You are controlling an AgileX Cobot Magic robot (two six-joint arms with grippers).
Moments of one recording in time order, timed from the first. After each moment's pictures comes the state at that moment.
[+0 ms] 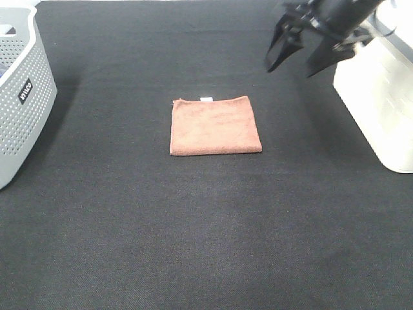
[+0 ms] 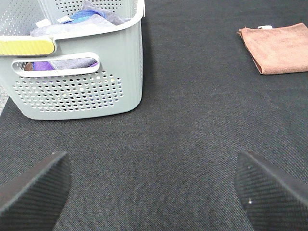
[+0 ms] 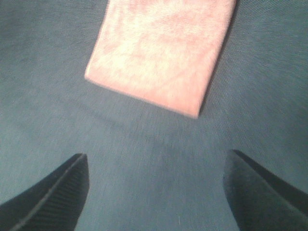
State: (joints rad) left arm 0.01 0.00 -0.51 -0.06 1.05 0.05; right arm 0.21 1.91 -1.64 0.39 1.02 -0.25
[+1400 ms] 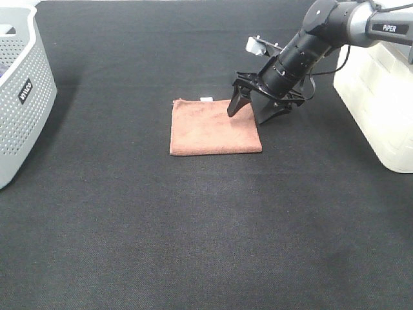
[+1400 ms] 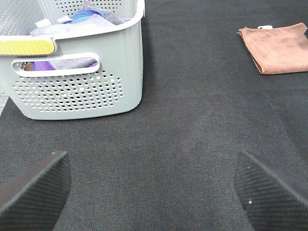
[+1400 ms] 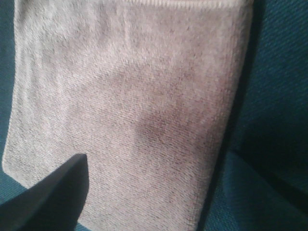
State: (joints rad) left arm 0.01 0.00 -0.51 -0.06 1.05 0.05; right arm 0.20 2.51 -2.09 0.50 0.99 -0.24
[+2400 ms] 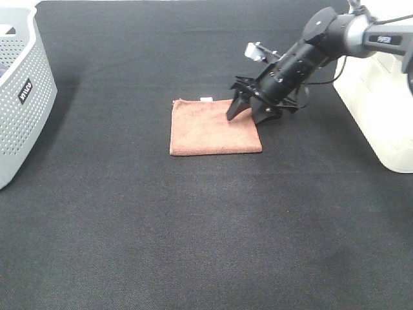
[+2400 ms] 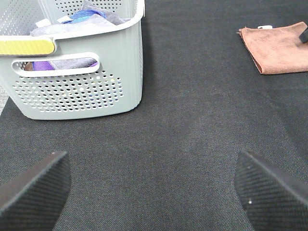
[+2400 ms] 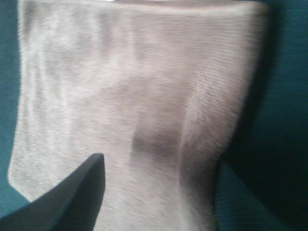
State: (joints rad) left arm 0.01 0.00 -0.51 -0.06 1.05 0.05; right arm 0.20 2.57 -2.10 0.60 0.96 -0.30
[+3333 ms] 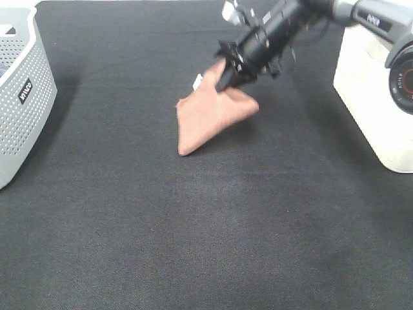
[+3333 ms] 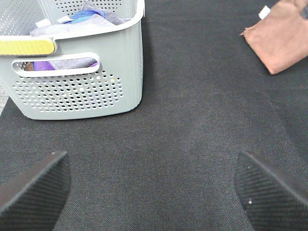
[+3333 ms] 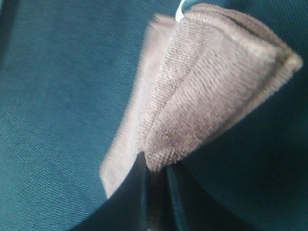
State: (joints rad) left arm 0.01 0.00 -0.51 -0.06 1.05 0.05; right arm 0.26 2.58 -2.44 0.57 1.20 -0.30
